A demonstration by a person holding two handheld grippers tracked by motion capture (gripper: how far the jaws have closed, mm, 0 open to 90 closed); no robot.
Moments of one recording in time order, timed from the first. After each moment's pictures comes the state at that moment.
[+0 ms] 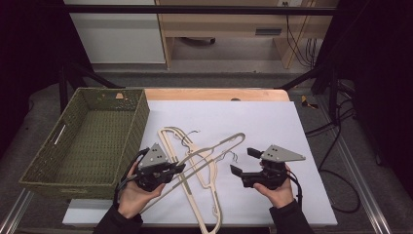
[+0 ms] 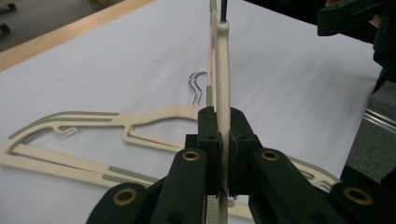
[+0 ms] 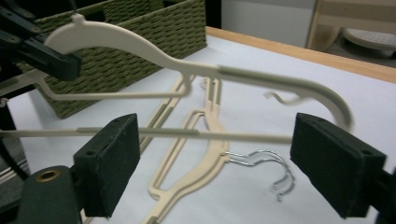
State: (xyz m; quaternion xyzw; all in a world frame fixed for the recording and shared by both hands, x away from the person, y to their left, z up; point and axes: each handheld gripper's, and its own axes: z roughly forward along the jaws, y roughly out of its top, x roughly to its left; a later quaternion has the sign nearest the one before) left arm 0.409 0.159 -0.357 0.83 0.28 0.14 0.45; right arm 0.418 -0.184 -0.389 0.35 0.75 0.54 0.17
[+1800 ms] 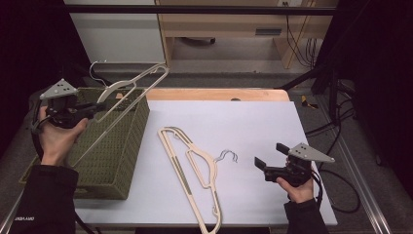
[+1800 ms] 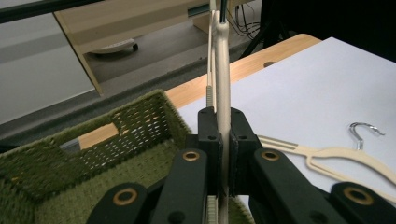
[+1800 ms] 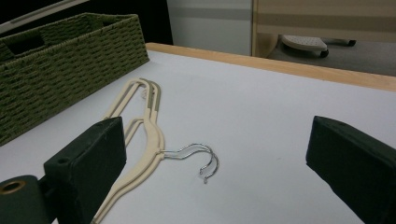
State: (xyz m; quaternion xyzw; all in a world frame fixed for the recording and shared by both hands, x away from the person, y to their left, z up) left arm 0.502 0.340 -0.265 0.76 0.38 0.27 0.44; right arm 0.418 -0.237 -0.388 0.42 0.70 0.53 0.23
